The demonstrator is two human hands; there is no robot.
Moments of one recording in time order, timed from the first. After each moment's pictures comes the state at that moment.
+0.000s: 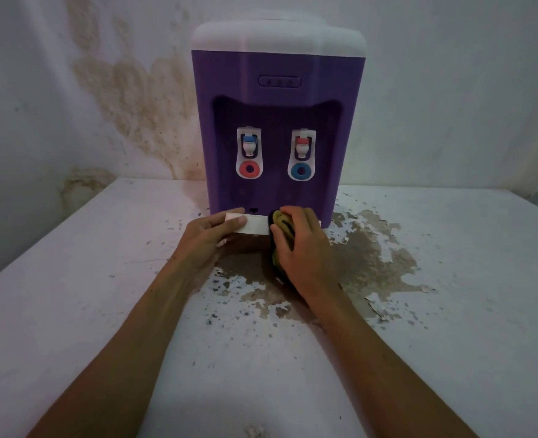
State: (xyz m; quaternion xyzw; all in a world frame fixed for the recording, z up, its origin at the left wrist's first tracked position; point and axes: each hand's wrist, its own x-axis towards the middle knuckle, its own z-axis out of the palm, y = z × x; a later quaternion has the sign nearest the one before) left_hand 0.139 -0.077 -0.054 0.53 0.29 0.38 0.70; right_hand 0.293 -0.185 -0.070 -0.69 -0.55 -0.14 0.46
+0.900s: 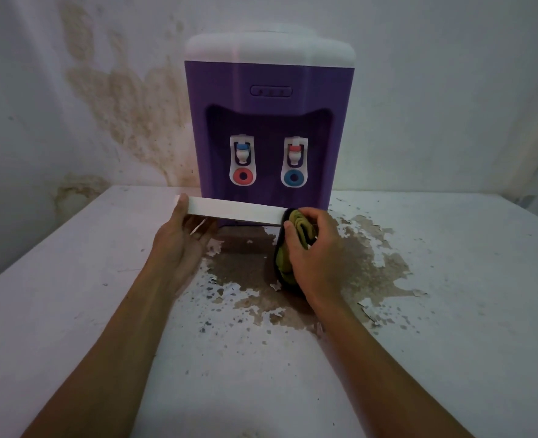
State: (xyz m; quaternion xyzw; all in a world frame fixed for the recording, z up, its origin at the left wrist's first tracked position) left_hand 0.133 -0.068 -0.037 0.32 0.25 0.50 0.77; right_hand 0.301 -0.194 -0.065 -0.67 -0.42 -0.12 0.60
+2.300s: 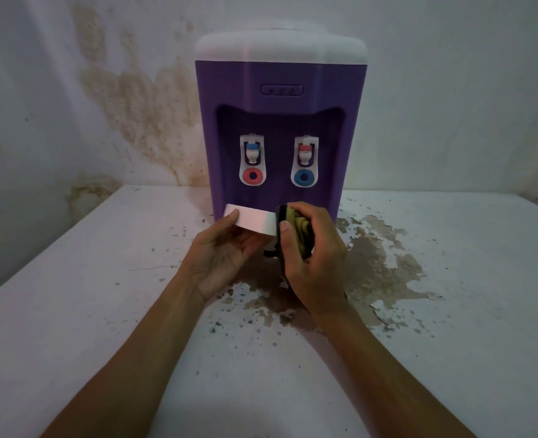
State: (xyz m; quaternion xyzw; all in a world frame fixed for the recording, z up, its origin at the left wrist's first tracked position) left_hand 0.144 -0.101 -0.036 0.28 0.12 0.35 0.89; right_hand 0.270 -0.211 -0.044 -0.54 -0.54 -0.16 0.62
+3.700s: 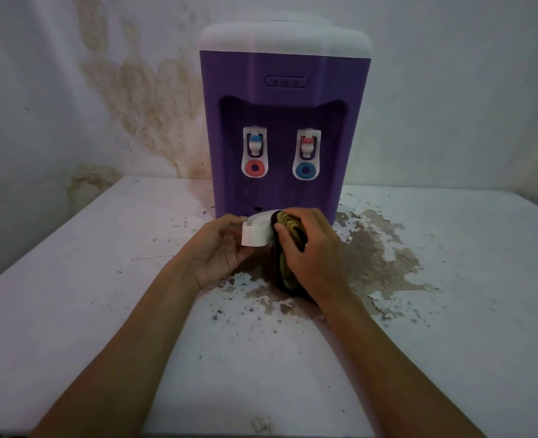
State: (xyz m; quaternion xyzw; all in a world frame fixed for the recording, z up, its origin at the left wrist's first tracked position) left_hand 0.139 -0.081 -0.048 0.32 0.20 0.24 0.90; right_hand 0.286 -0.206 -0.059 -0.62 -0.57 -0.18 0.51
